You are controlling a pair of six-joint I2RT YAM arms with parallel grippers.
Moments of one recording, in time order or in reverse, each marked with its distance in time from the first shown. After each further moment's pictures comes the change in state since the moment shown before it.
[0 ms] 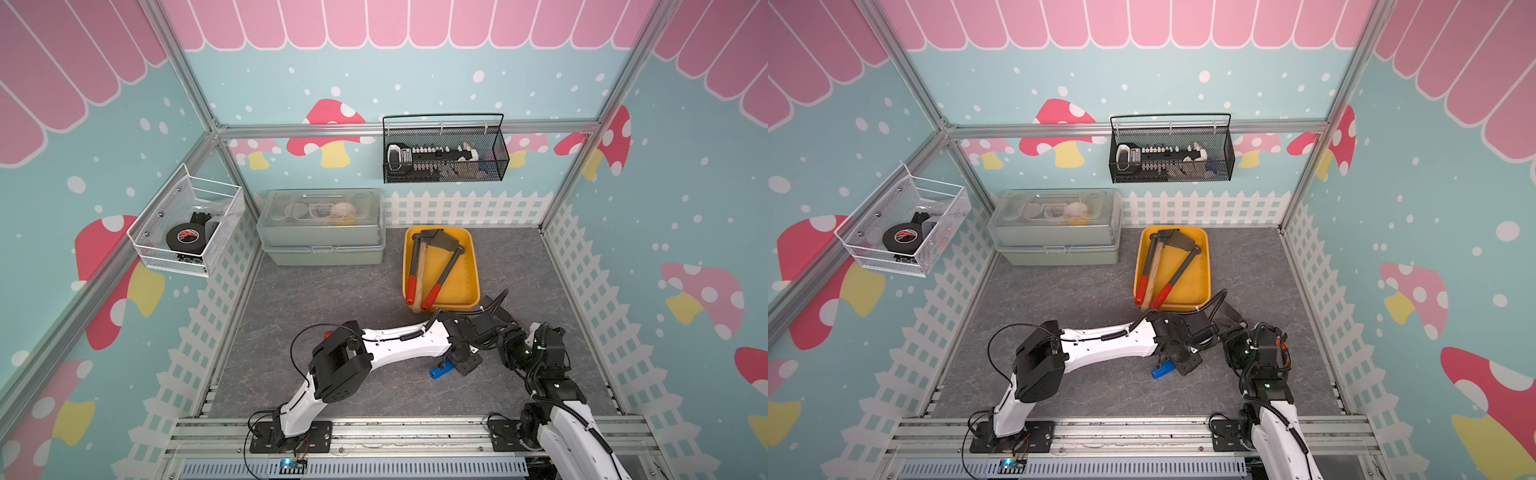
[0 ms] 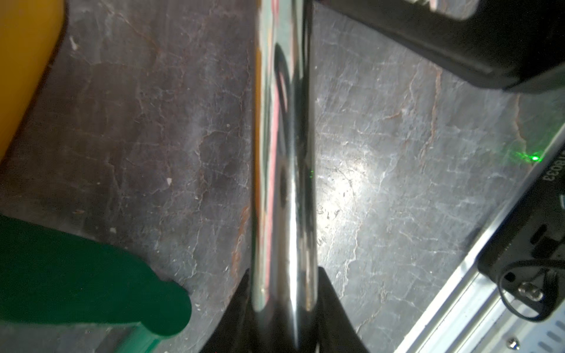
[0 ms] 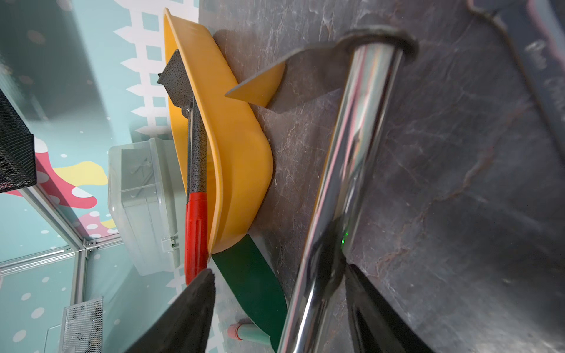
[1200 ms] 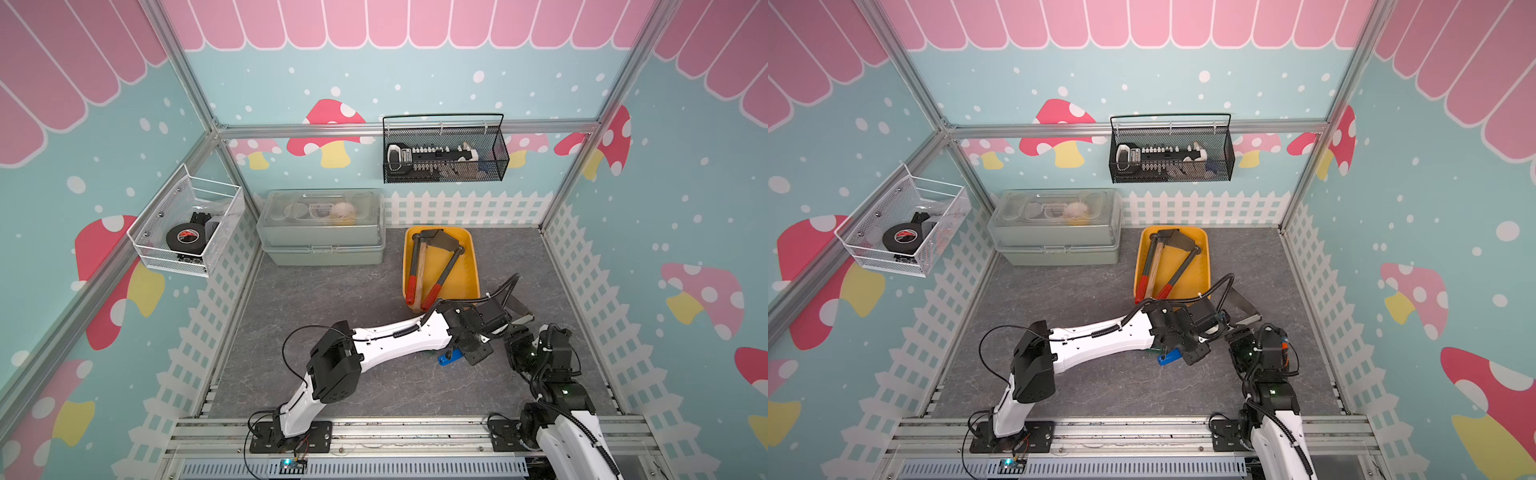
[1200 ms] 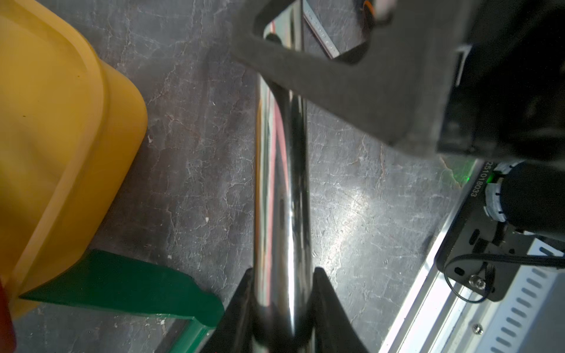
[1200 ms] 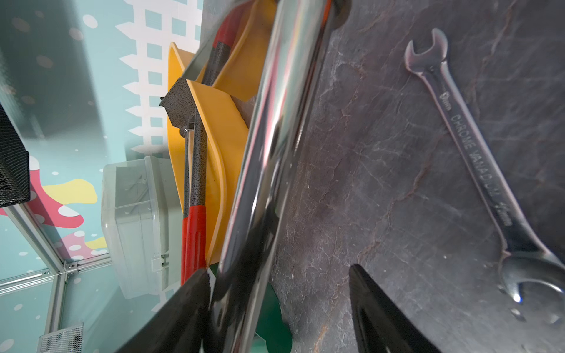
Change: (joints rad) left arm 0.003 -0.007 0.167 -0.046 -0.019 0.094; right arm -0.001 -0.126 0.076 -0.223 0.099 -0.030
